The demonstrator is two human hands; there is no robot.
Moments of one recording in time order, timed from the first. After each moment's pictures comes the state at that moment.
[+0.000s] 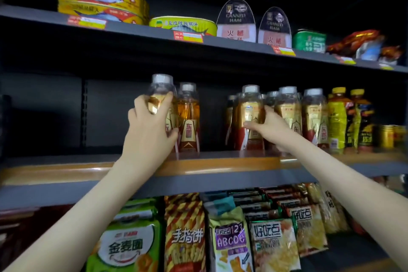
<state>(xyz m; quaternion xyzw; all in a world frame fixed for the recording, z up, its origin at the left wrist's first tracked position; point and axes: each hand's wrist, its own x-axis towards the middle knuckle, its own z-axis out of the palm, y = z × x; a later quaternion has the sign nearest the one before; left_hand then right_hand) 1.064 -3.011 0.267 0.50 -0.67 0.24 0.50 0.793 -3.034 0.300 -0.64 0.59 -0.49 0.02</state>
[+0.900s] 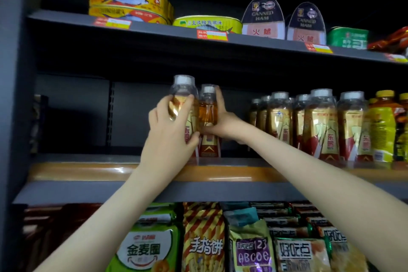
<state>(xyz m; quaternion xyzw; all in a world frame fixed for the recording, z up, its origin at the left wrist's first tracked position) 1.069 -3.026 0.256 0.46 -0.66 0.28 0.53 0.918 -3.086 0.319 -0.79 0.47 -0.38 0.07</state>
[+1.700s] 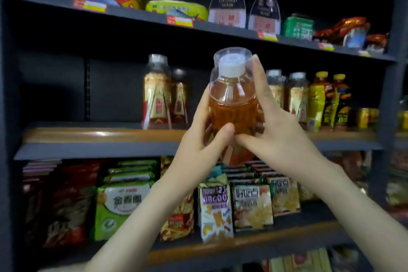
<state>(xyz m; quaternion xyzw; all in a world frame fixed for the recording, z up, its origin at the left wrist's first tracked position) 0.985 -2.895 0.212 0.13 -0.77 -0.22 0.59 0.831 -2.853 0.248 -0.80 0.38 -0.46 -0.10</state>
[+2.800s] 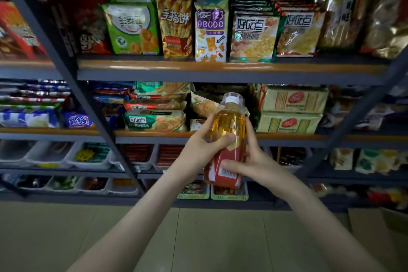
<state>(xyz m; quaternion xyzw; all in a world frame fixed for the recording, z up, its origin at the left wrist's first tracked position) 0.889 -2.758 -0.060 0.49 -0.51 -0.57 0.42 0.720 -2.759 -0.072 -0.61 0.43 -0.29 0.61</state>
